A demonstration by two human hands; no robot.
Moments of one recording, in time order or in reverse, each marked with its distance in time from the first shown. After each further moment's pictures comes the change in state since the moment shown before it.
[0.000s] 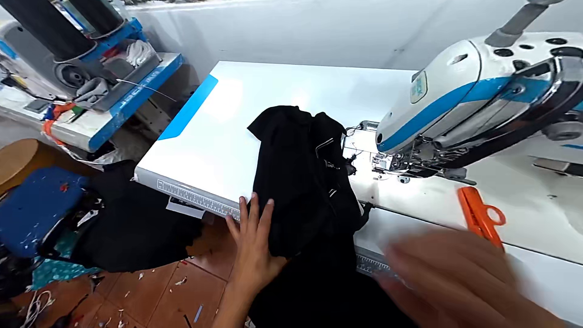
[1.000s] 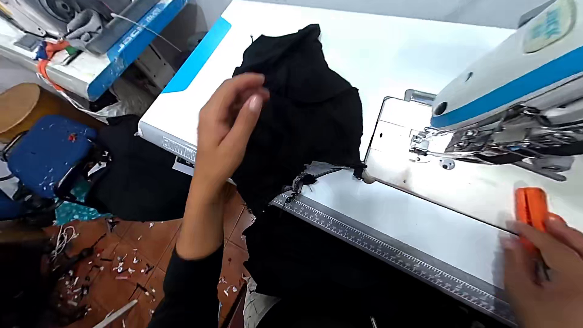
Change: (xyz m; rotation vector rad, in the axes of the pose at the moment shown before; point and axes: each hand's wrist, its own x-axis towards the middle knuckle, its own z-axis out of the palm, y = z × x) left_hand 0.143 -0.026 -0.091 -0.582 0.092 0.116; right_hand -0.116 0.078 0.002 -0.483 0.021 0.688
